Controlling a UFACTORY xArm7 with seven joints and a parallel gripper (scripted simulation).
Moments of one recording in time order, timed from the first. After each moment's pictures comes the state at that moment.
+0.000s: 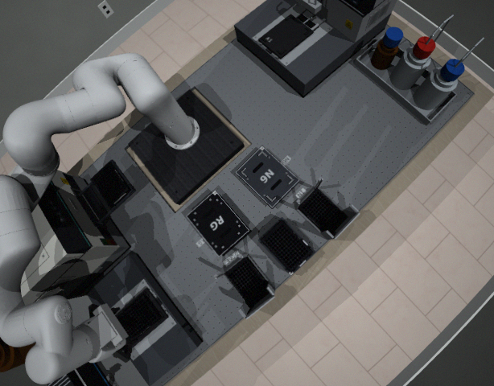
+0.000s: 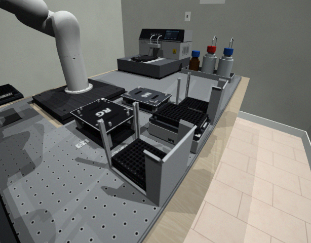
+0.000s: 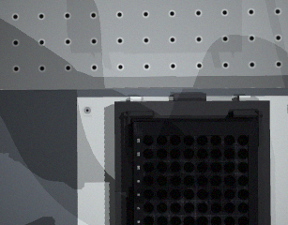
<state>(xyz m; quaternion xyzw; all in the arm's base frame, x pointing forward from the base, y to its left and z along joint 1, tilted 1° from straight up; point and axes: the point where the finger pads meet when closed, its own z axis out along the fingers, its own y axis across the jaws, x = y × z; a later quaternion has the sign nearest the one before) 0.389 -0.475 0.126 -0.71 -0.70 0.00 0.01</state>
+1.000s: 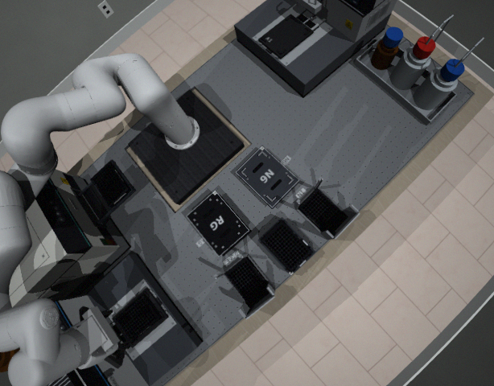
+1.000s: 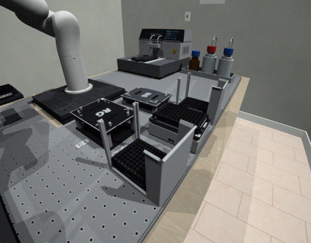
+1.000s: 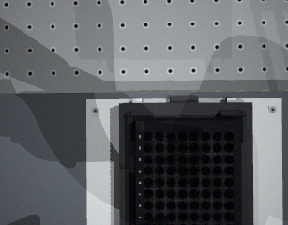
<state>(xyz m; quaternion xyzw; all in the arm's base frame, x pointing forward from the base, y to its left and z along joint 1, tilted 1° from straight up) 0.389 -0.475 0.160 -0.71 -0.70 0.00 0.01</state>
